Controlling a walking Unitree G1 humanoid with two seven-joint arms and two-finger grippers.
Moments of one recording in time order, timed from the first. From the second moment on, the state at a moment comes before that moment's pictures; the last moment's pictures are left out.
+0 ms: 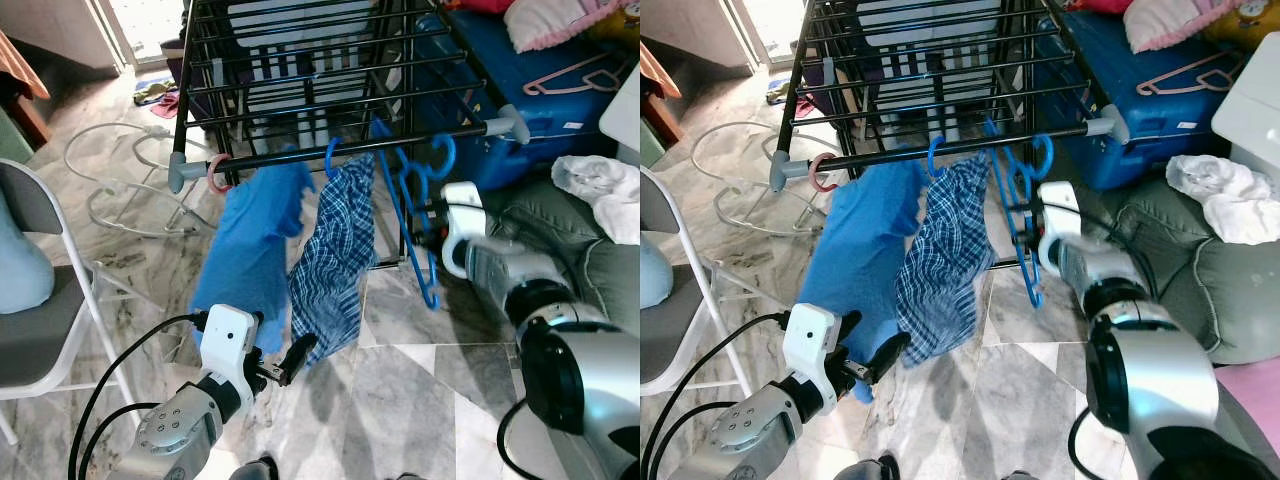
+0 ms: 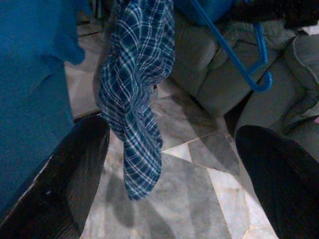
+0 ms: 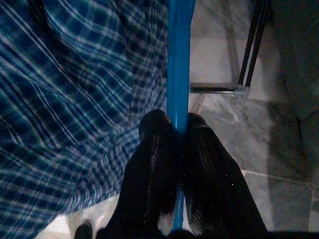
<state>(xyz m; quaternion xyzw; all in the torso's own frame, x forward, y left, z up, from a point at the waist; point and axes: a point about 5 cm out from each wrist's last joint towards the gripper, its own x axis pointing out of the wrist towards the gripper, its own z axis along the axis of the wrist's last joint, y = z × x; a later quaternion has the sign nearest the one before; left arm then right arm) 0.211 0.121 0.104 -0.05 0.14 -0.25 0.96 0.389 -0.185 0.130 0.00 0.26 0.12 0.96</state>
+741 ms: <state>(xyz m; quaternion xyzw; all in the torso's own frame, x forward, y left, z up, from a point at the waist) 0.213 0.120 0.105 -0.05 0.14 -0.25 0.96 0.386 -0.182 0.123 0.00 0.27 0.12 0.95</state>
